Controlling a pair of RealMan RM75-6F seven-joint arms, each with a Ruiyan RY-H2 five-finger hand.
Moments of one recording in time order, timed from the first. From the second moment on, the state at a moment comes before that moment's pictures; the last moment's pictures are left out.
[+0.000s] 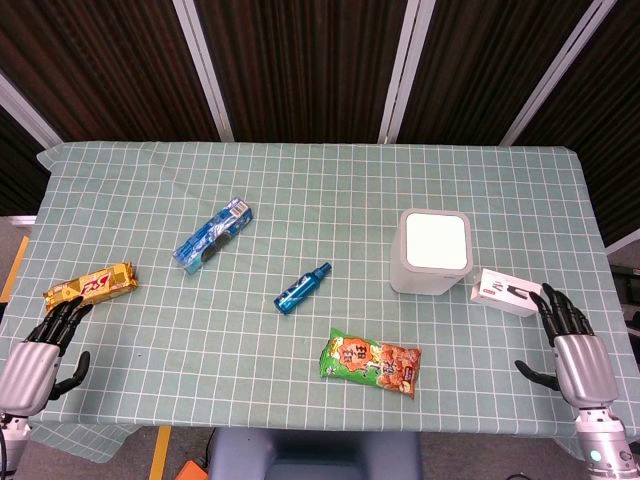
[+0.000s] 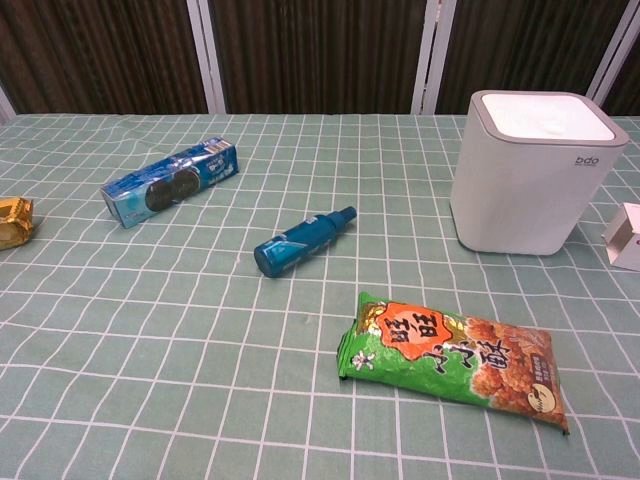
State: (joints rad) left arm -0.12 -1.15 0.02 -1.52 1.62 1.53 -0.08; right arm 0.05 -1.19 0.03 -1.62 -1.55 1.52 -0.06
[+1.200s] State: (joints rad) left arm -0.11 -1.13 0.00 -1.55 1.61 1.54 -0.09; right arm 0.26 -0.97 0.10 -1.93 -1.32 1.16 -0.34
